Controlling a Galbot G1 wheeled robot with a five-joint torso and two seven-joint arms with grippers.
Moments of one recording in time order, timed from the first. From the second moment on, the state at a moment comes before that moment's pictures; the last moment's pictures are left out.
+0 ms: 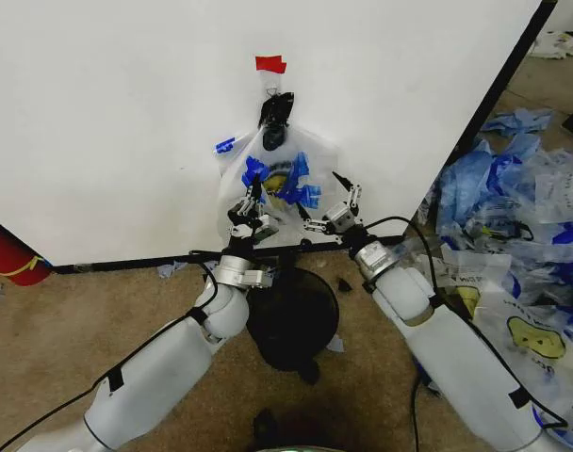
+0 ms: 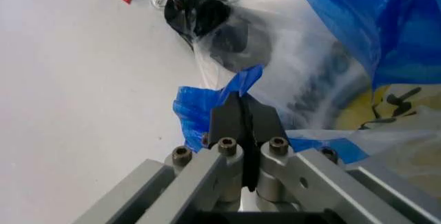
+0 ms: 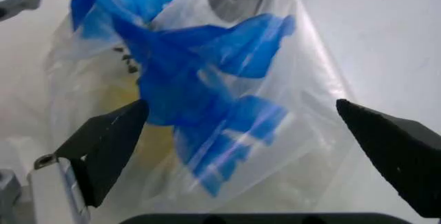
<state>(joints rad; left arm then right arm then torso) 0.68 -1.09 0.19 -1.67 0.56 0.16 -0.62 -0.77 1.12 0.05 1.74 -0.04 0.08 -0.02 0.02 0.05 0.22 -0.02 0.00</state>
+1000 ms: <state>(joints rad) 0.69 -1.10 0.18 -1.68 0.57 0.14 -0.62 -0.71 1.12 0.01 1.70 -0.11 0.04 0.01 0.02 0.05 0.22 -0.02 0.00</state>
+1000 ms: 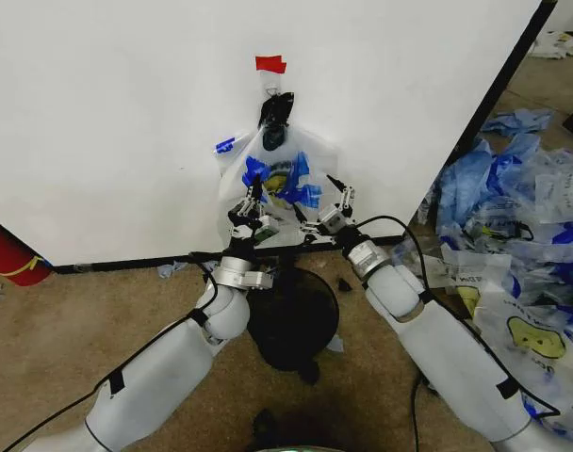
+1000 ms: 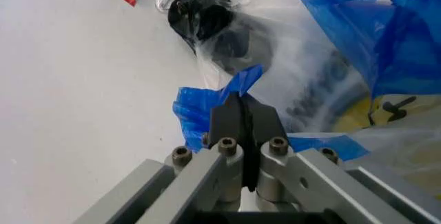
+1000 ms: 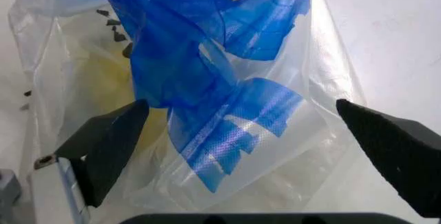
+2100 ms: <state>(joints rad) 0.70 -1.11 0.17 -1.69 0.57 0.13 -0.62 -0.64 1.13 -0.03 1.62 -0.11 0.05 0.01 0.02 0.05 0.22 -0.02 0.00</state>
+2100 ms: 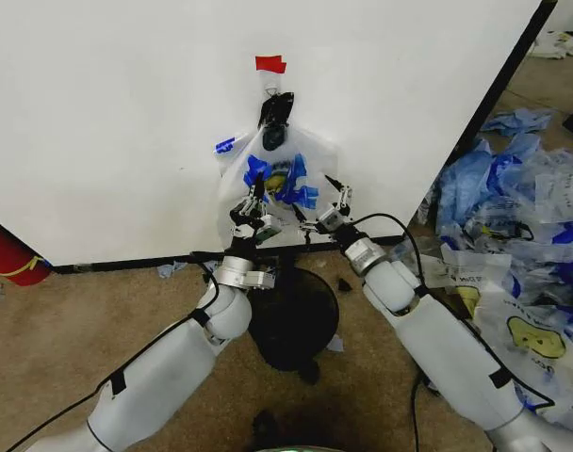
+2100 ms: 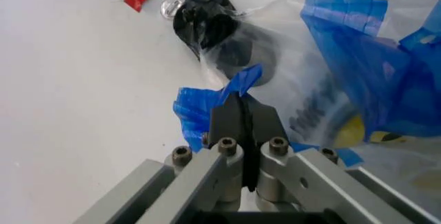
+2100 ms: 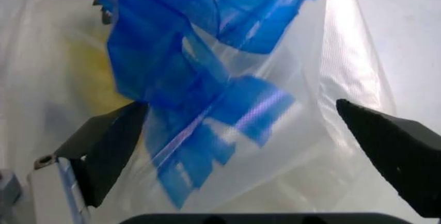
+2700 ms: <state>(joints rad) 0.69 -1.12 0.18 -1.68 0.57 0.13 -0.61 -0.64 1.13 -0.02 1.63 -0.11 0.05 0.00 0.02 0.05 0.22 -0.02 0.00</state>
